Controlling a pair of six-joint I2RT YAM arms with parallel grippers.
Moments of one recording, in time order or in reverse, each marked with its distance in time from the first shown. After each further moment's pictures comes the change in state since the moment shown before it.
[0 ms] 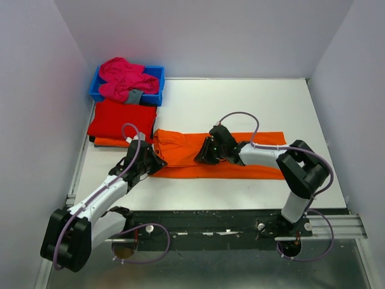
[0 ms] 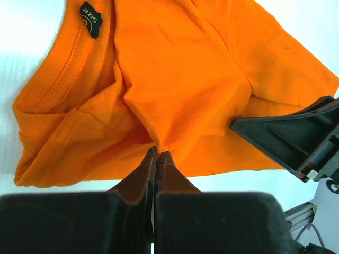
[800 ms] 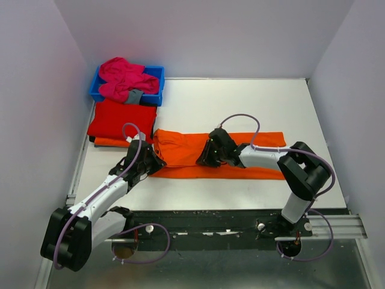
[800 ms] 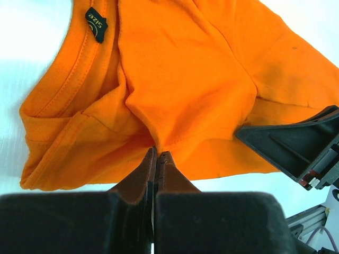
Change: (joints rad) left arm 0.000 0.006 -0.001 0.003 -0.016 0.033; right arm 0.028 -0.010 -0.023 -0.036 0.077 0.021
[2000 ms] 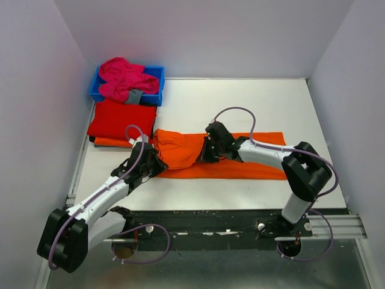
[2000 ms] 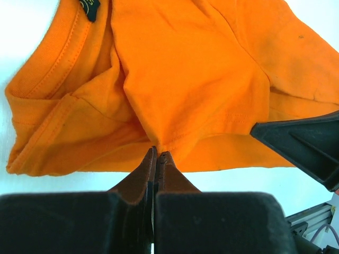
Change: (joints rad) left arm -0.062 -0.020 0.001 -0.038 -0.049 -0.034; right arm 0.010 -0.008 0.126 -0.156 -0.055 -0.098
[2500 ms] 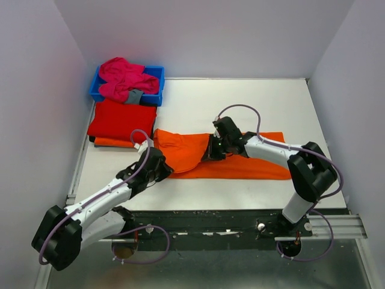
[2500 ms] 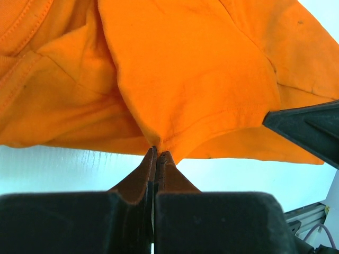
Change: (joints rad) left arm -0.168 -0.012 0.000 -0.028 -0.130 -0.146; right arm -0.087 -0.038 0.000 -0.075 -0.136 -0.120
